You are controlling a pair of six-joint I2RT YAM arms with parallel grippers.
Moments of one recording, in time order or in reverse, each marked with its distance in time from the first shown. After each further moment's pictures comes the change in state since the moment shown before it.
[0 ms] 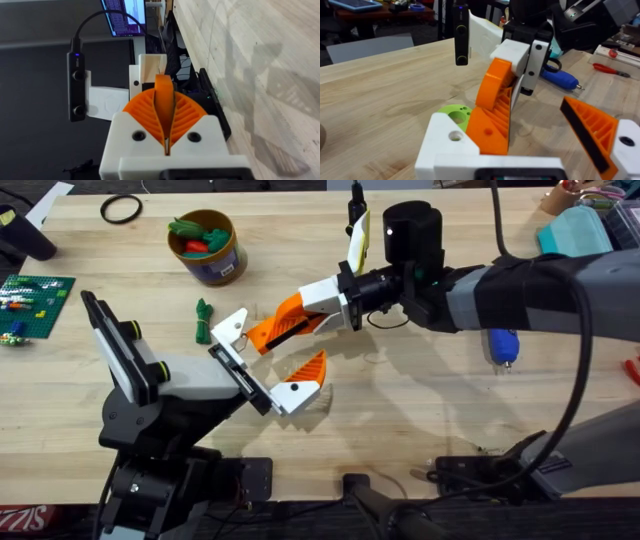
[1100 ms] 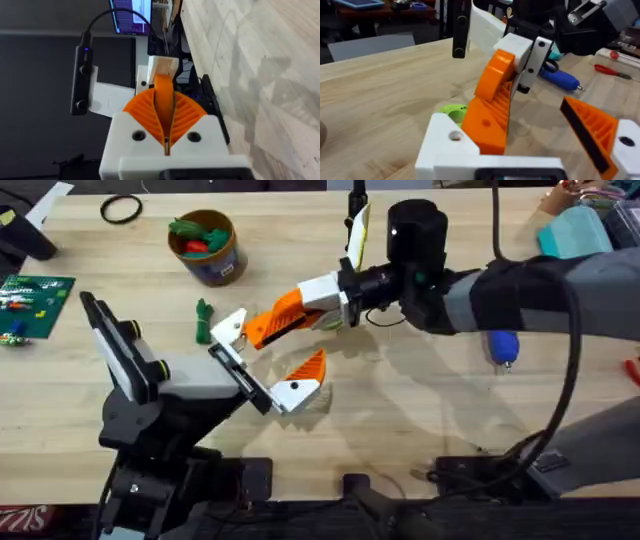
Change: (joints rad) left arm 0.000 0.005 0.005 -0.005 -0.019 -0.007; right arm -0.002 0.019 -0.014 0.157 -0.017 0.036
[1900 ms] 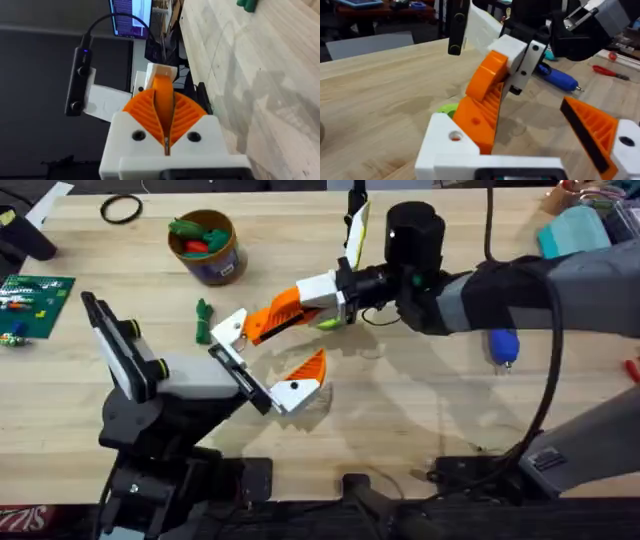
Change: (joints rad) left arm 0.000 0.000 0.000 -0.001 0.004 -0.012; right arm 0.000 0.040 0.003 0.090 0.024 0.002
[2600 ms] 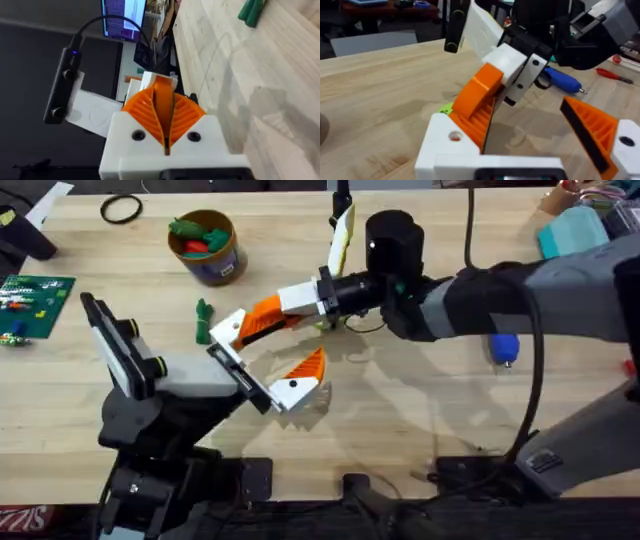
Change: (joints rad) left arm 0.004 0.000 0.000 -0.002 -0.006 -0.016; right arm 0.082 0.031 0.020 0.020 0.099 -0.063
